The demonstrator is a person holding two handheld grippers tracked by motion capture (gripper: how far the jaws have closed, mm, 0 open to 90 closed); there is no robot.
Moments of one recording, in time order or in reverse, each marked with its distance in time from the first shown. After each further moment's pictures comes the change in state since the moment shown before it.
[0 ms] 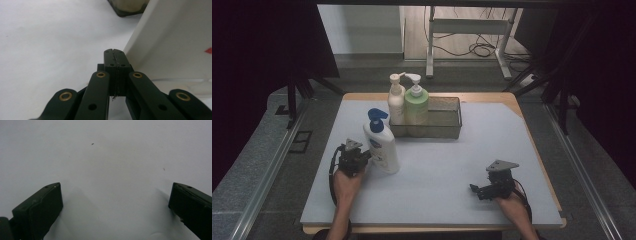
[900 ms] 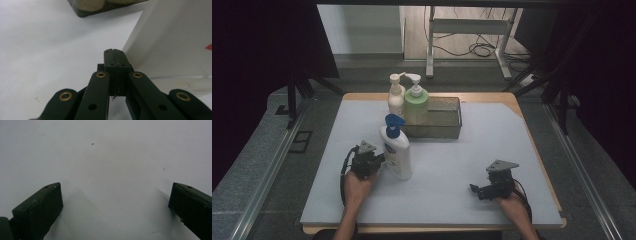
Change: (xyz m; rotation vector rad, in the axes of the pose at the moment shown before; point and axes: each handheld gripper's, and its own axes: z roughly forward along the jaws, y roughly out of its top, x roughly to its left) left arm -0.034 0.003 0.010 0.011 -0.125 0.066; right arm 0.000 0.000 0.000 0.000 0.000 0.000
